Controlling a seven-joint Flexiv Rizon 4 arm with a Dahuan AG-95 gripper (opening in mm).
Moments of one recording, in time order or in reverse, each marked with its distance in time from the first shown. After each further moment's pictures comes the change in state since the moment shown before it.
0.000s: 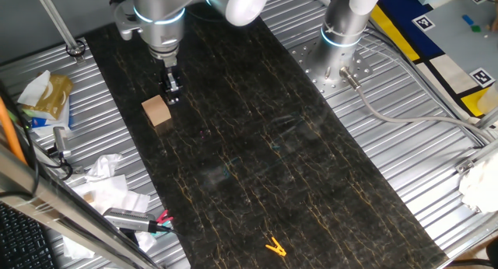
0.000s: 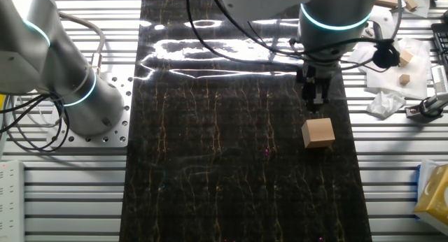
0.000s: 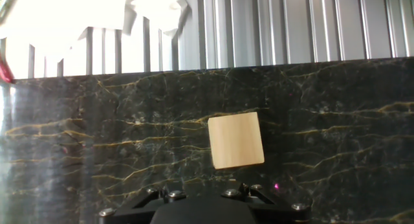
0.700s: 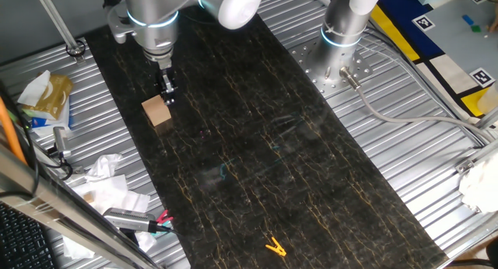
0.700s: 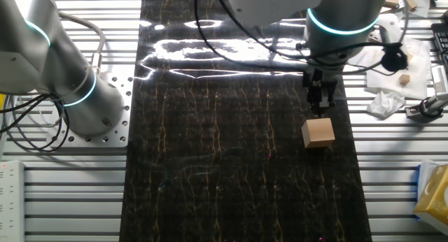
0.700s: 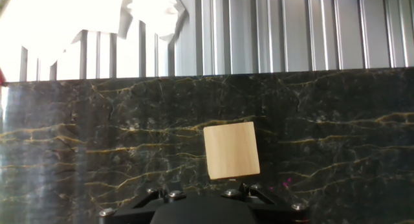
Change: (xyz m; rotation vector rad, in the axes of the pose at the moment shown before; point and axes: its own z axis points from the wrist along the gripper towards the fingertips) arm -0.010 -0.003 0.004 0.014 0.009 -0.011
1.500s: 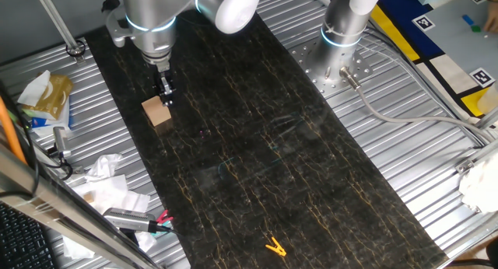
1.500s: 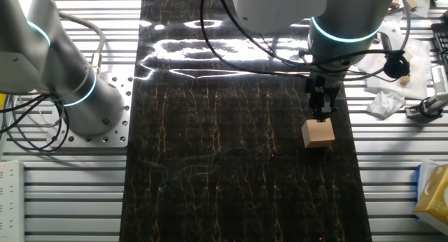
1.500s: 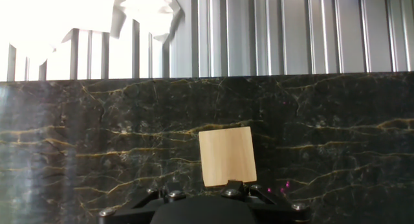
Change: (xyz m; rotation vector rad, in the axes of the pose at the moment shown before) arm -0.002 -0.006 0.014 0.006 -0.002 -0.015
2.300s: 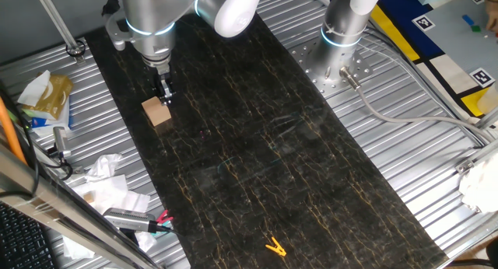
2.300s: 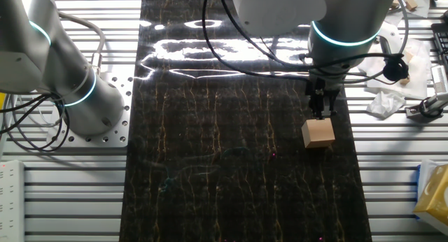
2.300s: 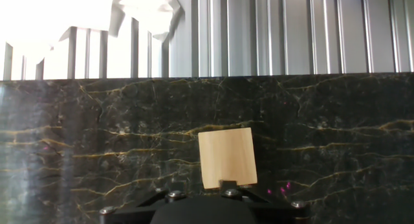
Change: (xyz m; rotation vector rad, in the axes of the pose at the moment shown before) arm 0.000 0.000 0.008 0.002 0.003 -0.003
